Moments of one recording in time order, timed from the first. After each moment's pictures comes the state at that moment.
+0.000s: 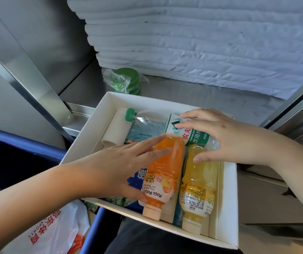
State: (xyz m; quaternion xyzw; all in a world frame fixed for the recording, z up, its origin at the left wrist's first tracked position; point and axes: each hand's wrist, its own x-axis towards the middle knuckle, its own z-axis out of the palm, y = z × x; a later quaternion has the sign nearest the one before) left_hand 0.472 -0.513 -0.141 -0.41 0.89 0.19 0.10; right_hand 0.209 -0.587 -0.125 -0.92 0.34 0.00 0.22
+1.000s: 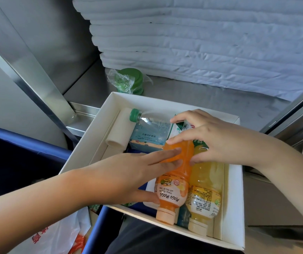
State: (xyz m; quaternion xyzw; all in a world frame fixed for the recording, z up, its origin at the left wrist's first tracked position) left_hand 0.468 -0.503 -0.149 -0.35 0.92 0.19 0.05; right_hand 0.233 -0.588 -0.131 -0.94 0.28 -0.02 0.19
